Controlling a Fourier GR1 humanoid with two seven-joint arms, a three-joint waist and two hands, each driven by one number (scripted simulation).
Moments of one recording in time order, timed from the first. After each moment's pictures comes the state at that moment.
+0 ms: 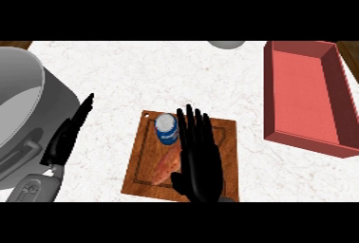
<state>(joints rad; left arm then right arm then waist) -0.14 0.37 -0.15 -1.33 -0.07 0.09 -0.03 -0.29 0.00 0.80 -1.55 1.22 -0.32 0.84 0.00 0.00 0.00</state>
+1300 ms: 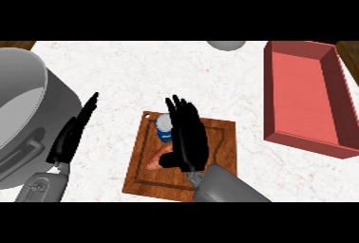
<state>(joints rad) -0.15 0.27 -0.06 -1.34 -0.19 0.02 -0.02 -0.55 0.00 0.82 -1.22 0.92 -0.52 0.78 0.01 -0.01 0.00</state>
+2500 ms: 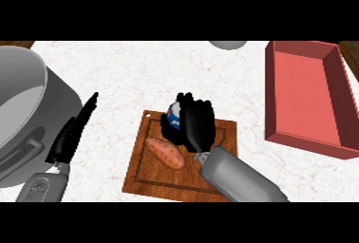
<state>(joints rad) -0.15 0.25 -0.03 -1.34 -0.21 -0.01 -0.03 -0.67 -0.05 0.80 -1.11 1.13 -0.43 0.88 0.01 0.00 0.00</state>
